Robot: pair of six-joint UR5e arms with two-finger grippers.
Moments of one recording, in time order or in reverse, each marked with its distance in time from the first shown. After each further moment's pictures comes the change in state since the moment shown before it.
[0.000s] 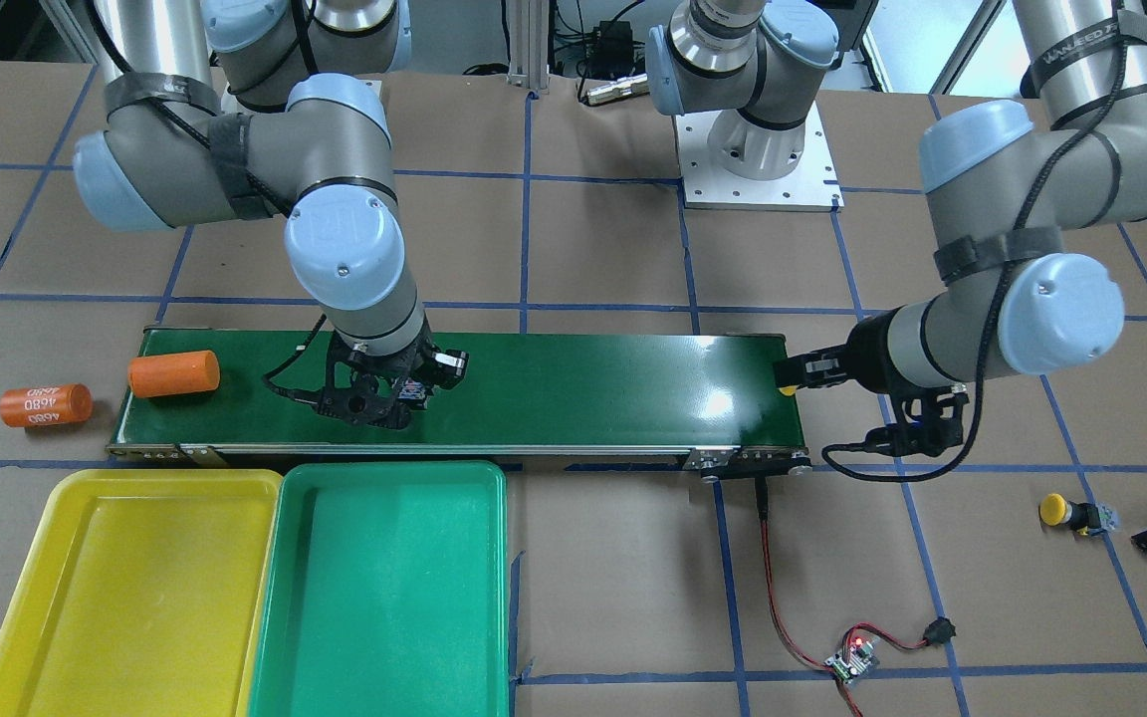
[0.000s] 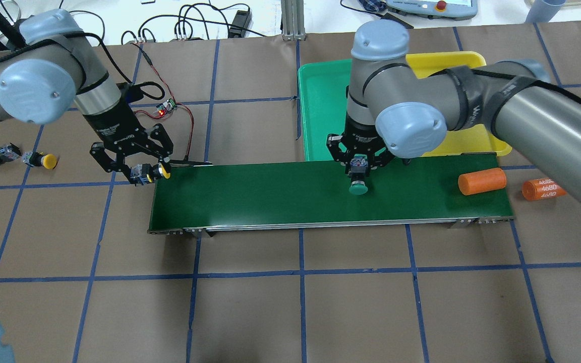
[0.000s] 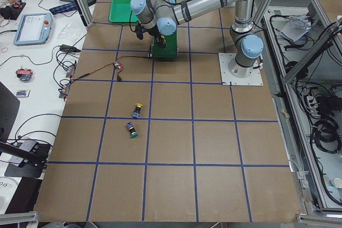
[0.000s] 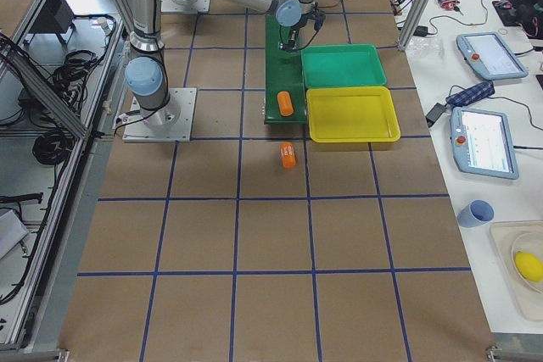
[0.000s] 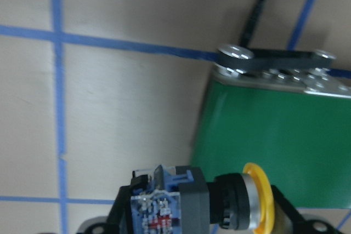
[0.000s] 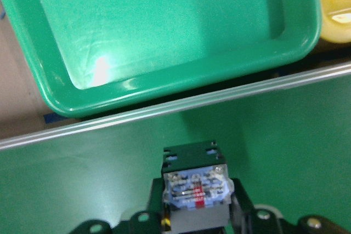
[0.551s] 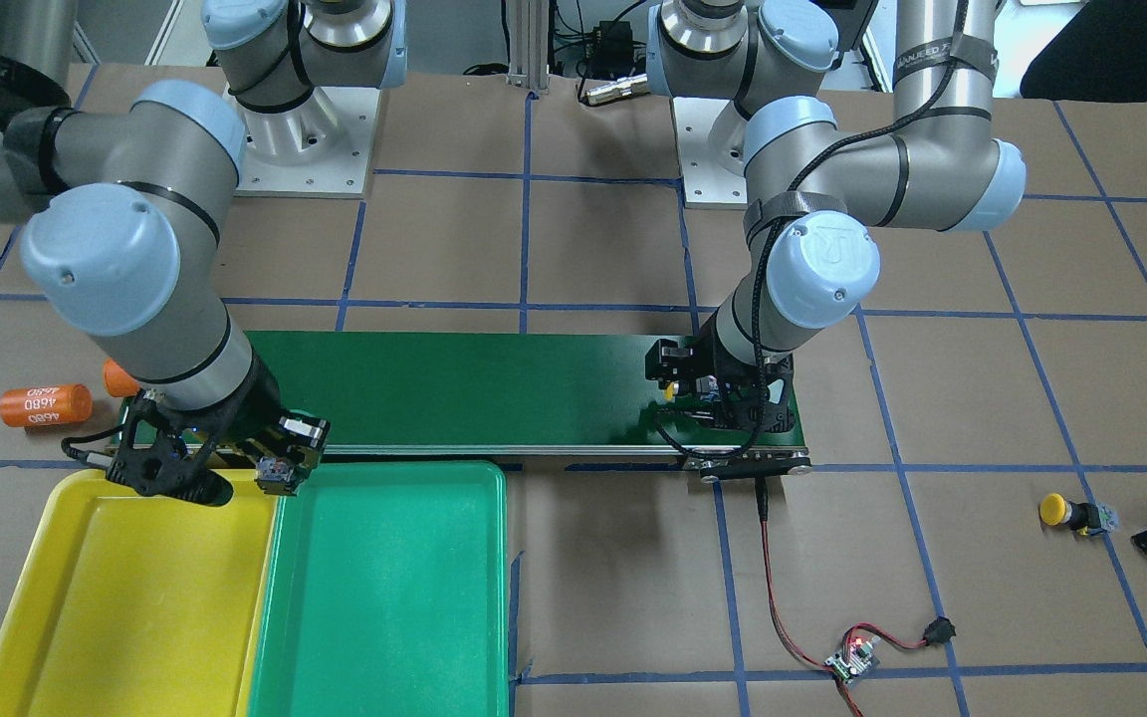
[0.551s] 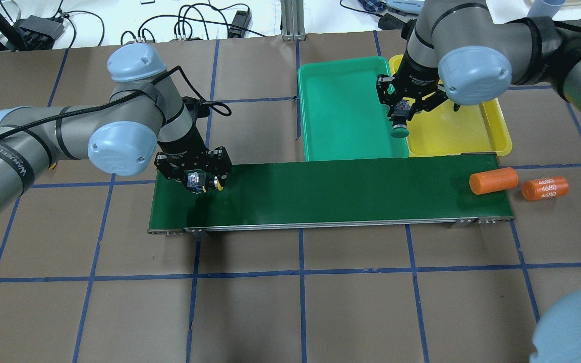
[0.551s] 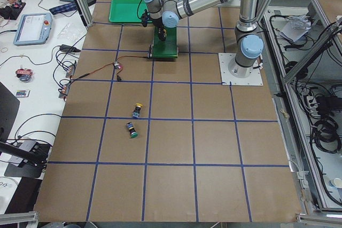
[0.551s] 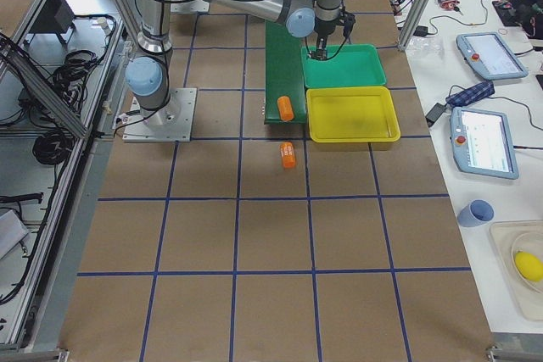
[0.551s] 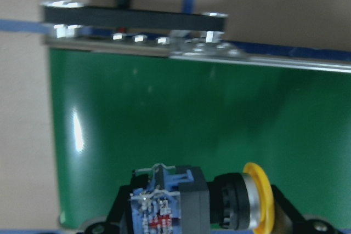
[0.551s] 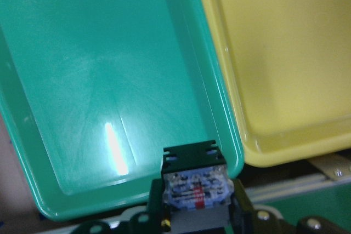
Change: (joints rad) left arm -0.163 -0.008 -0.100 0.249 0.005 0.054; right arm -0.115 0.070 -0.127 -0.101 0.009 -0.112
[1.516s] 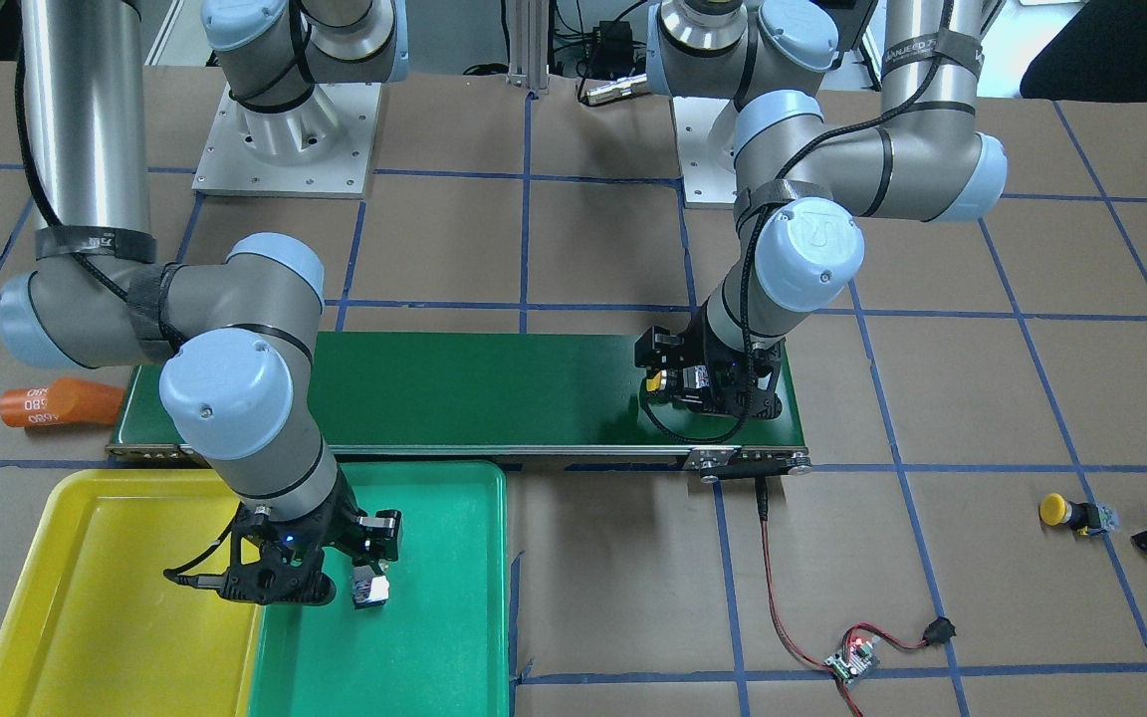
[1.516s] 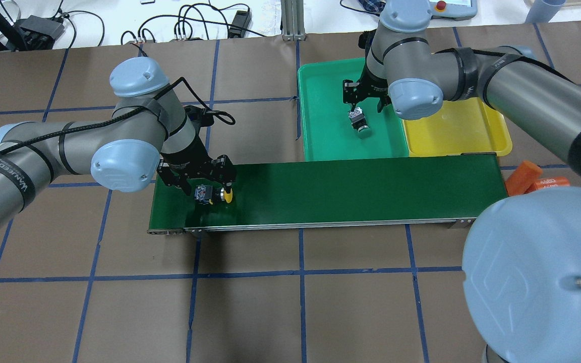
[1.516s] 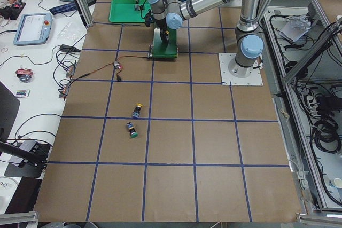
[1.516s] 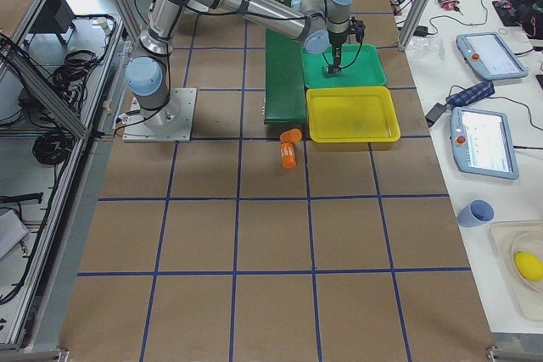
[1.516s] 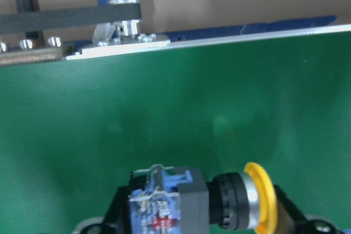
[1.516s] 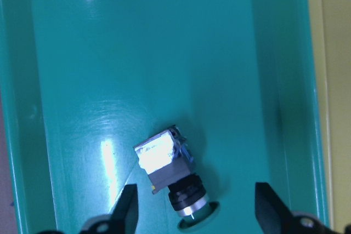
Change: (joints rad) left arm -0.001 0.031 -0.054 0.048 -0.013 -0.015; right arm 0.067 0.177 -0.033 -0.242 0.004 -0.093
